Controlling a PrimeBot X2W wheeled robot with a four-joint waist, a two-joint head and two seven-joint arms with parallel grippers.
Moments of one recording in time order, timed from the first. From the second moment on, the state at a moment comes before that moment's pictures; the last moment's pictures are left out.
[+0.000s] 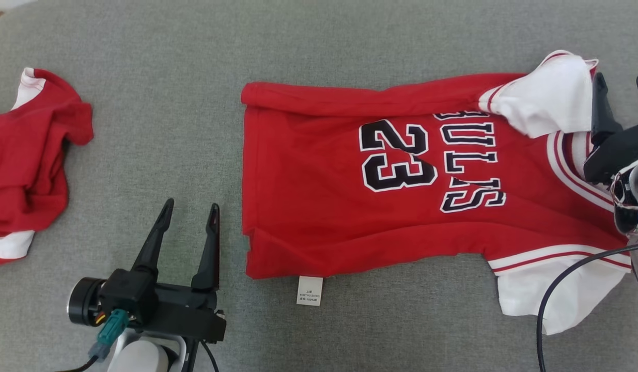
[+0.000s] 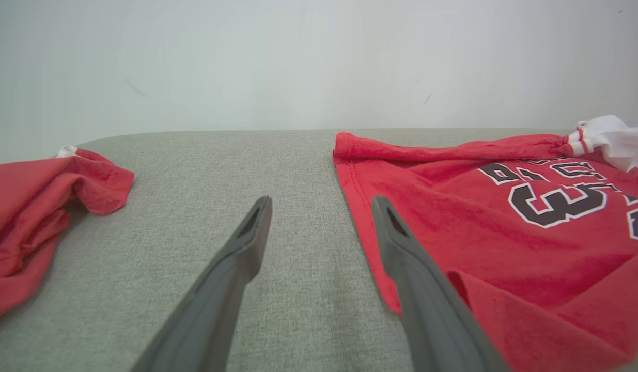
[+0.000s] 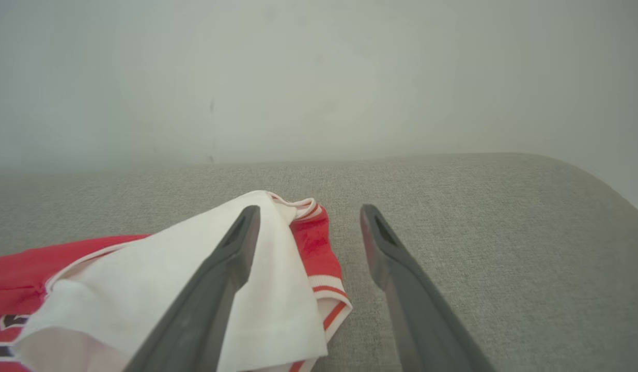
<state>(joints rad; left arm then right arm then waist) -0.34 0.17 -0.29 0.04 -0.23 0.15 -0.26 -0.94 -0.48 0.36 0.92 0.44 0.13 -0.25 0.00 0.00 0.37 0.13</state>
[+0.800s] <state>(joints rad) -0.14 0.25 -0.23 0.00 -0.25 0.19 -0.22 -0.28 -0.27 0.14 0.24 0.24 0.13 -0.21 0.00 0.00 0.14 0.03</state>
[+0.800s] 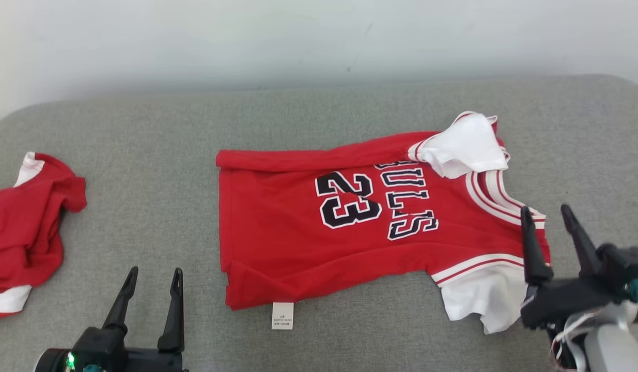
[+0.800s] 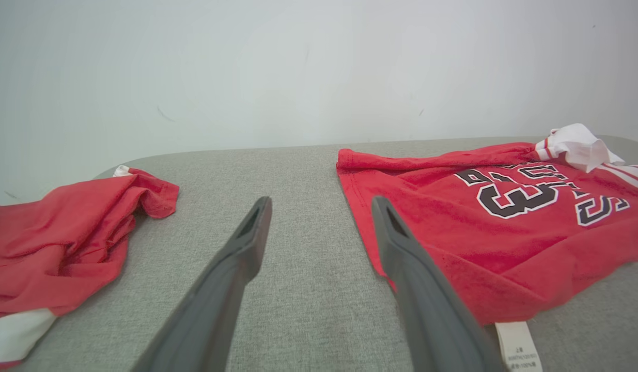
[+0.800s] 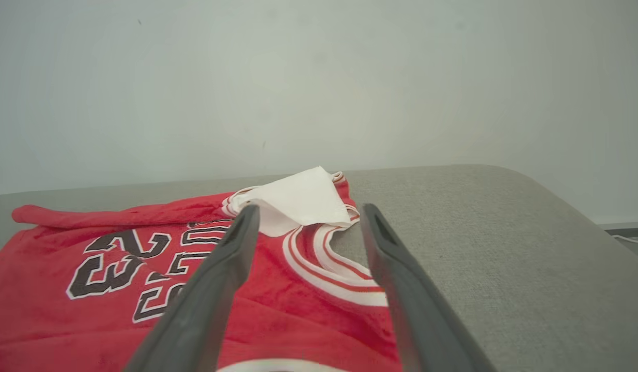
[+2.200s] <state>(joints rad) -0.04 0.28 -0.24 -0.07 -0.28 0.22 -0.14 0.15 -0.17 0.21 -0.24 0.13 0.13 0.04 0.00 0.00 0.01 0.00</state>
